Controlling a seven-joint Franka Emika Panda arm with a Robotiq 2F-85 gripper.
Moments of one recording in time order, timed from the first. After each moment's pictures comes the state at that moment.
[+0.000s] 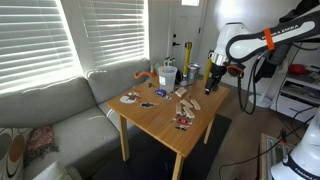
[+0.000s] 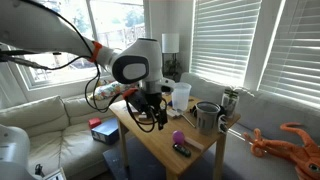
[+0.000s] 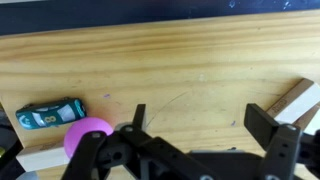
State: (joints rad) arm -0.10 -0.32 -0.13 -2.42 -0.02 2.17 -0.06
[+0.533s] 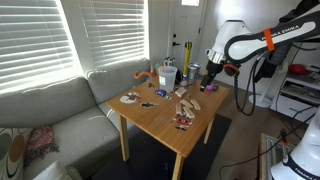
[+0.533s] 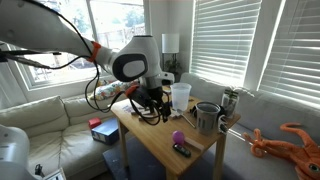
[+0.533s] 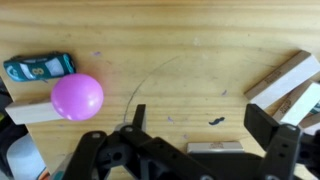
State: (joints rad) arm -0.09 -0.31 -0.10 -2.41 -0.04 2.28 -0.08
